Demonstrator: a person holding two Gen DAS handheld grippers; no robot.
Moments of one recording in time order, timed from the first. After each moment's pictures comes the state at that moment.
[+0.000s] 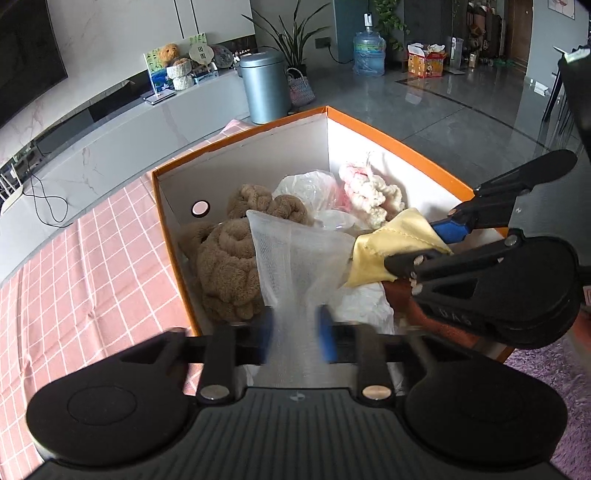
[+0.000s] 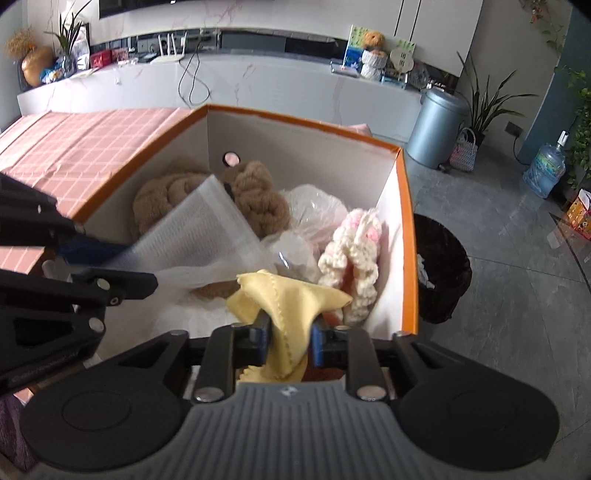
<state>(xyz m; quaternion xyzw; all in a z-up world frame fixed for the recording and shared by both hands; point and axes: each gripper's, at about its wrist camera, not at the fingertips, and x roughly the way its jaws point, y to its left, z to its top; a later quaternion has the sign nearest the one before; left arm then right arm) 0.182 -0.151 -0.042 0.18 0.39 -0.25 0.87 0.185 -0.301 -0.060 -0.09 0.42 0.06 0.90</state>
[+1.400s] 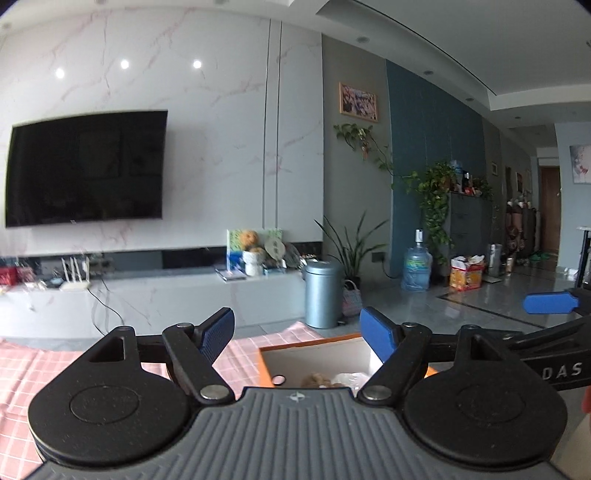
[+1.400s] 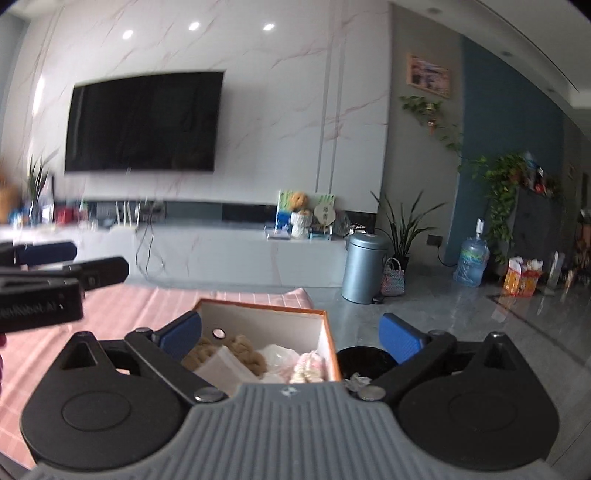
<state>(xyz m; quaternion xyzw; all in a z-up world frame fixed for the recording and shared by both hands) 0.087 -0.074 0.036 0.02 0.07 -0.18 0.98 0.034 -0.278 0.050 -0.03 0.15 -0.03 0.99</state>
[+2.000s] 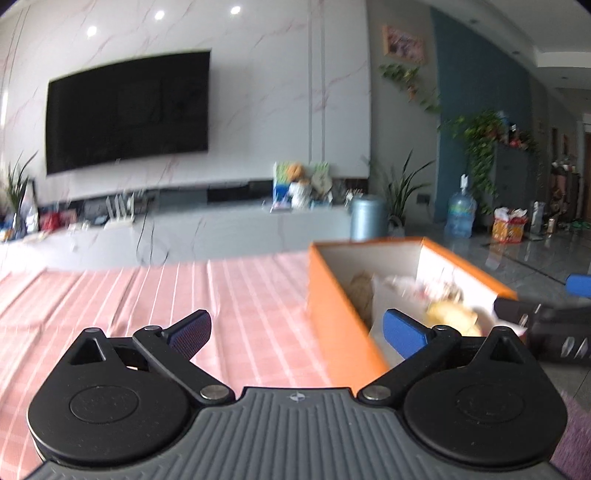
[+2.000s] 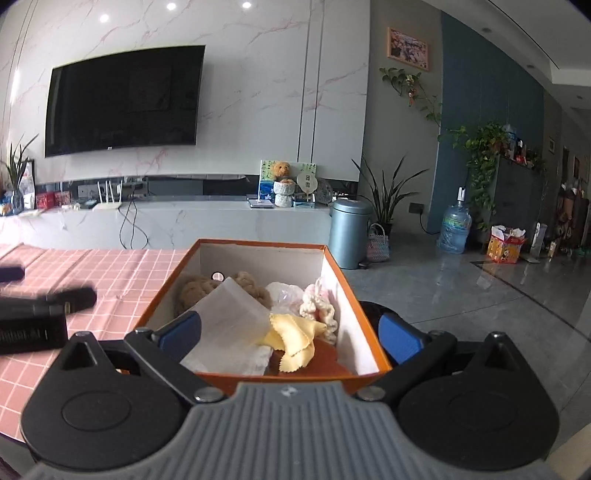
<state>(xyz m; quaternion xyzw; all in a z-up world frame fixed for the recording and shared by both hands) 0.073 -0.047 -0.020 0.02 0.18 -0.11 0.98 0.019 -0.246 -0.027 -0.02 0.18 -0.07 0.98</state>
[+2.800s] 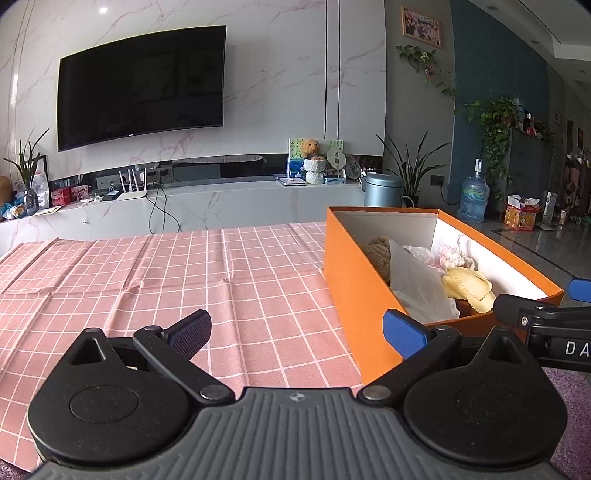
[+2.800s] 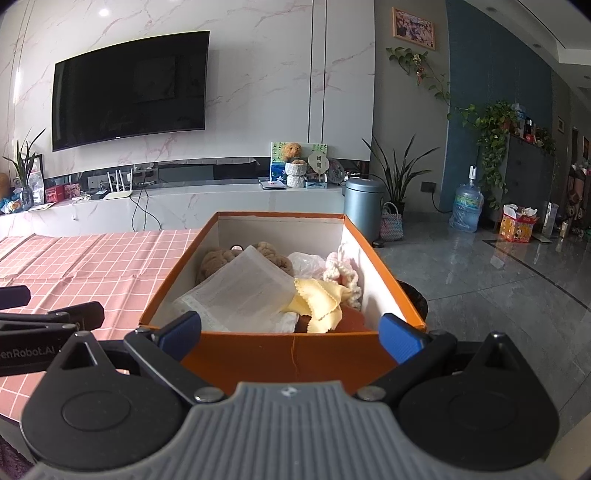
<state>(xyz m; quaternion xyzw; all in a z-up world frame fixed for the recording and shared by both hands) 0.060 -0.036 -0.042 0.02 0.21 -0.09 0.97 0.015 -0.236 -0.050 0.00 0.21 -0.06 0.98</state>
